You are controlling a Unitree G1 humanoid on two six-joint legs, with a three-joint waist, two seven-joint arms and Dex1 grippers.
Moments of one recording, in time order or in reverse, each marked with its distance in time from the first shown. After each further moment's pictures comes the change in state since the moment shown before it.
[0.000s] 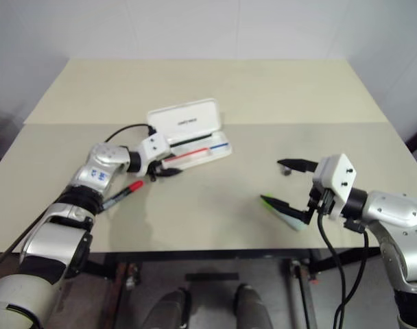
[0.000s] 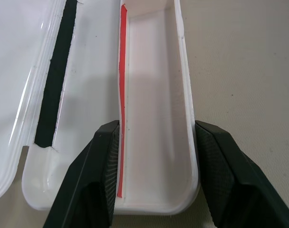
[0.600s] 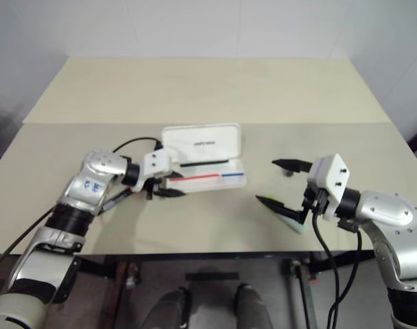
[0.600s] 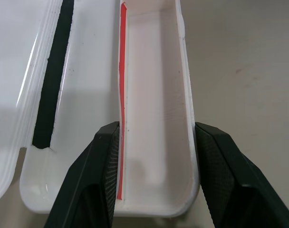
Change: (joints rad) left arm 0.238 0.074 -0.017 -0.575 -0.069 0.259 -0.274; right arm -0.016 0.032 0.036 0.002 -0.004 -0.003 -0.007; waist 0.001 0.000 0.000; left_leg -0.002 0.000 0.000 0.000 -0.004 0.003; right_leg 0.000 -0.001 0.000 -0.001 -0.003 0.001
